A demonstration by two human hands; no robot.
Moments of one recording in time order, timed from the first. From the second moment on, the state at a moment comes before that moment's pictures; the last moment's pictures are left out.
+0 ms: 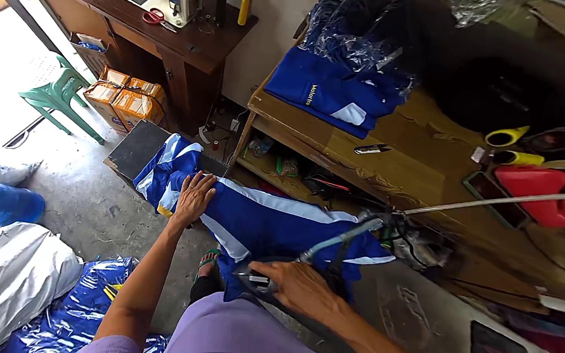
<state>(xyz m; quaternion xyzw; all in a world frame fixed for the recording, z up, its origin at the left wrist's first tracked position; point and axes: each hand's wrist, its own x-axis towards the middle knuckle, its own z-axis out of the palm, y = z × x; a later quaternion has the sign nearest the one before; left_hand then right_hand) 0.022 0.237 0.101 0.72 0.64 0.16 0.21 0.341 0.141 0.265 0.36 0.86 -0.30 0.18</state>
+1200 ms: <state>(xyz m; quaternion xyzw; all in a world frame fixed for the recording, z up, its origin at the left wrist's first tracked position) 0.259 0.219 0.155 0.74 0.52 0.04 0.43 0.520 0.092 0.188 0.57 0.61 -0.51 -0.22</state>
